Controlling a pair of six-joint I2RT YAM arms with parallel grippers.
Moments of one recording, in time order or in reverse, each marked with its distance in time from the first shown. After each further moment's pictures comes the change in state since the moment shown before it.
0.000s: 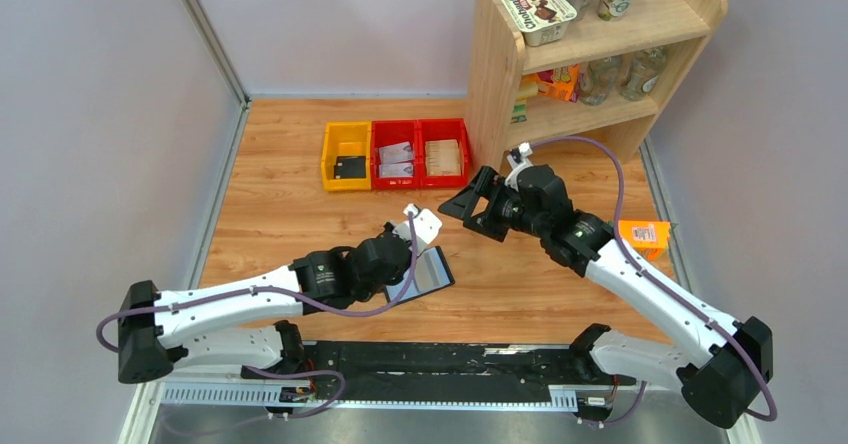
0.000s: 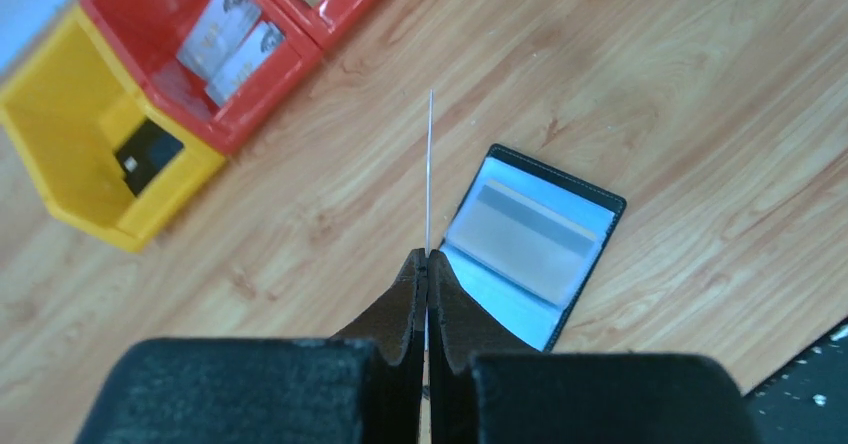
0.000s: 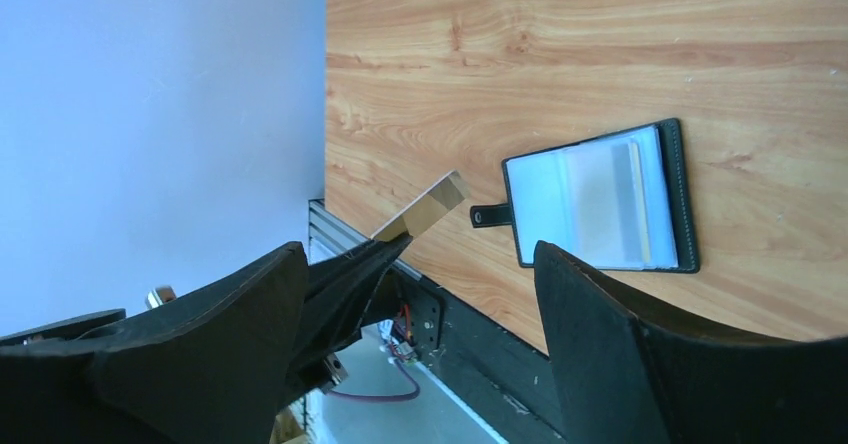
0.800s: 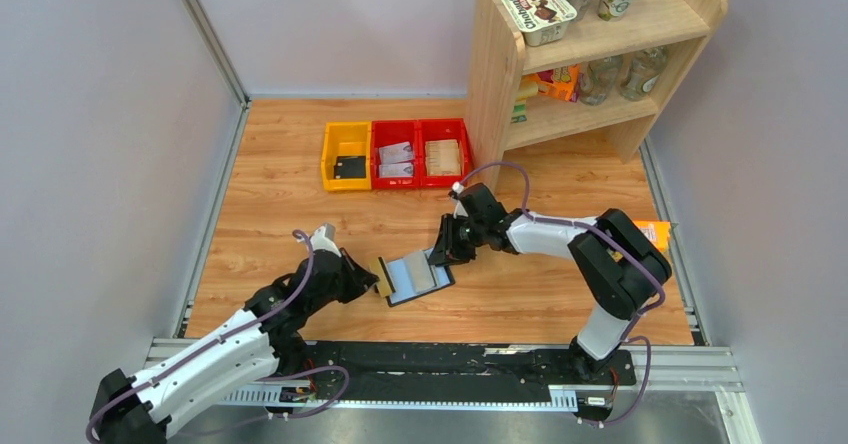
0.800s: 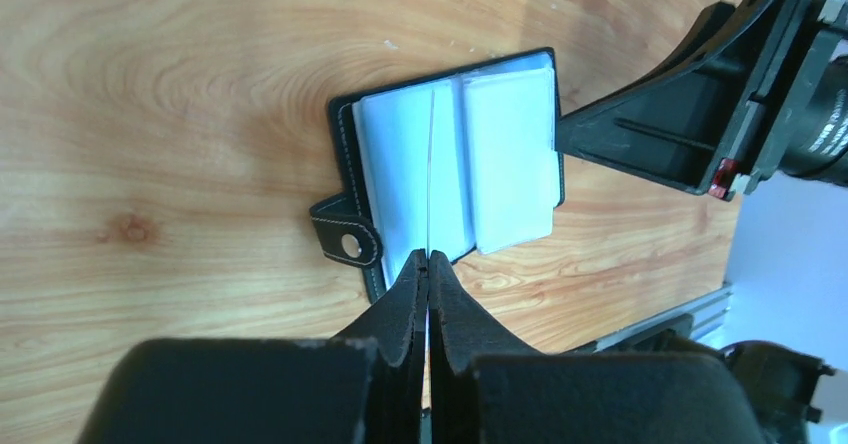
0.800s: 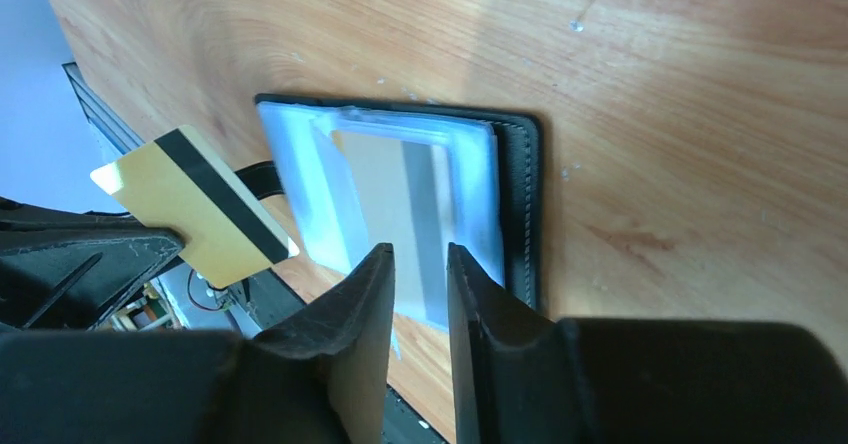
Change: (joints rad) left arm 0.407 -0.443 -0.540 0.018 0.382 -1.044; right arm 0.000 0.653 -0.076 0.282 -0.275 -0.231
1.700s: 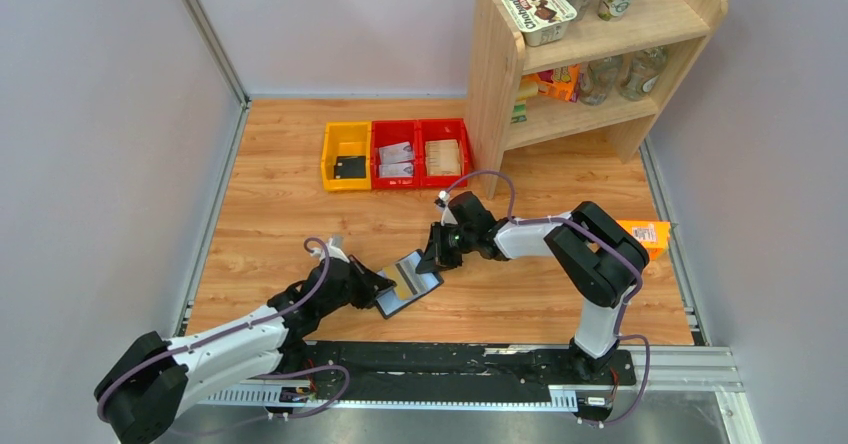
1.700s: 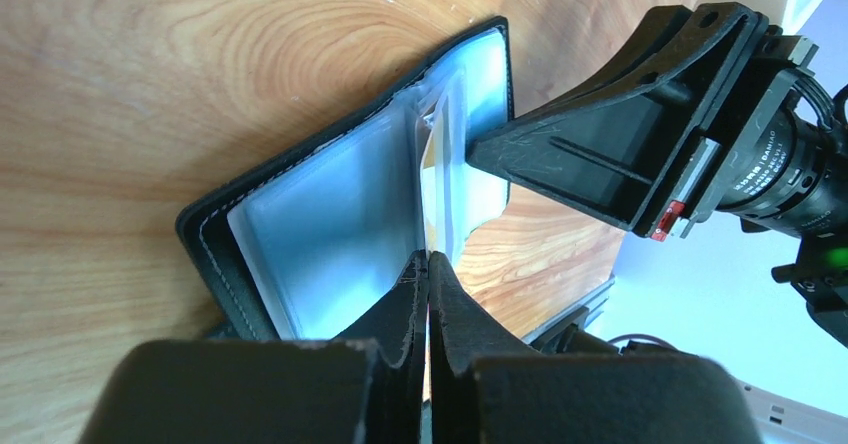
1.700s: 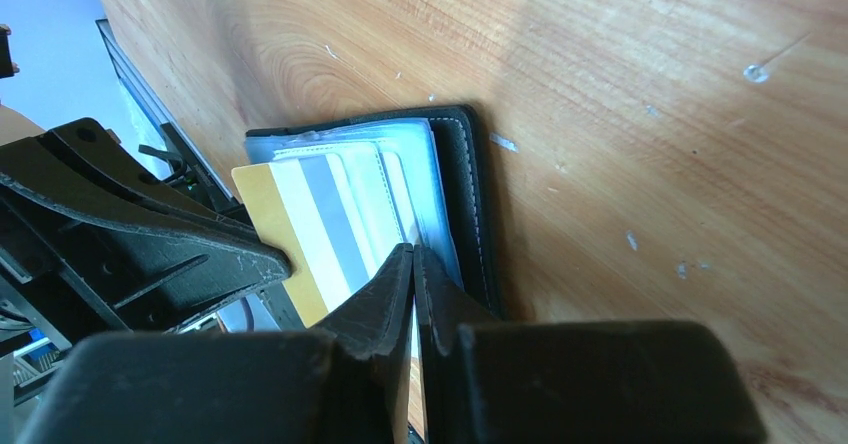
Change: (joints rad) left arm 0.000 0.248 -0.166 0.492 0.116 -0.221; right arm 0.044 0.103 -0.010 0.181 -0.070 0.034
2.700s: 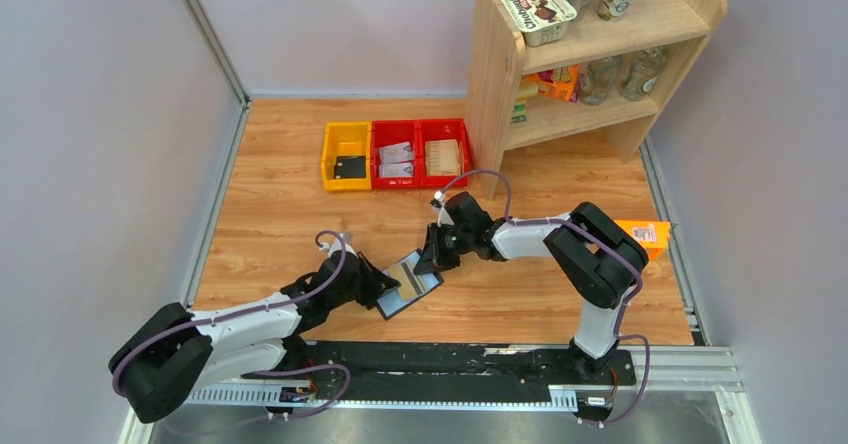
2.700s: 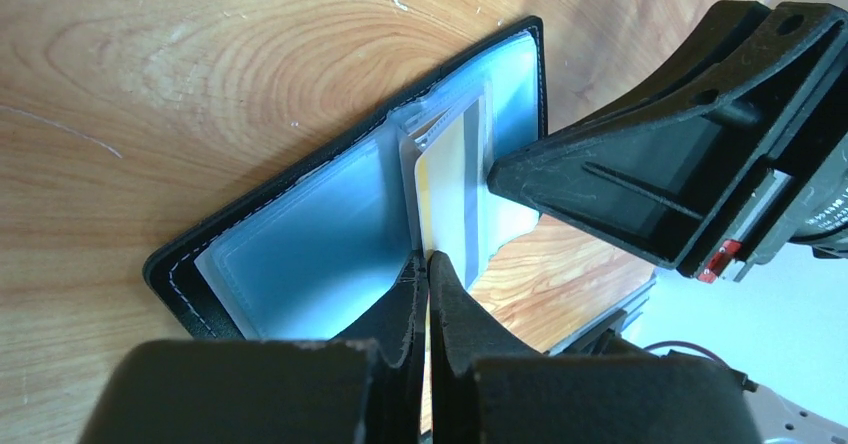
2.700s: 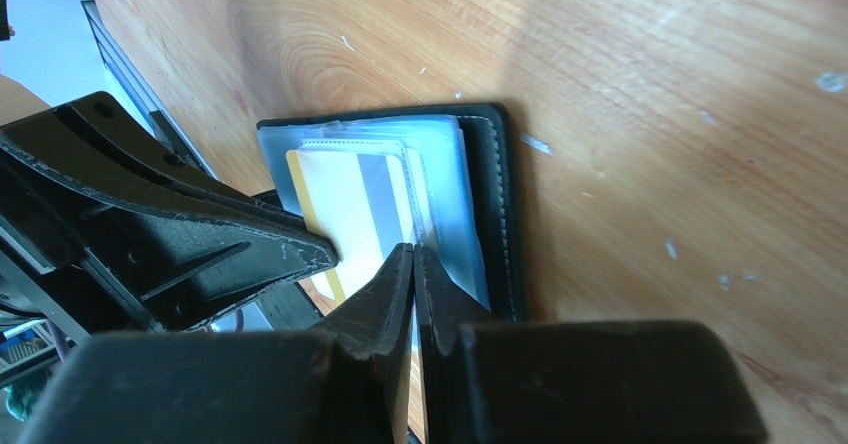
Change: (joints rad) left arm 0.000 0.188 0.056 0.048 0.016 0.060; right arm 0.026 -0.002 0.018 -0.017 0.010 -0.031
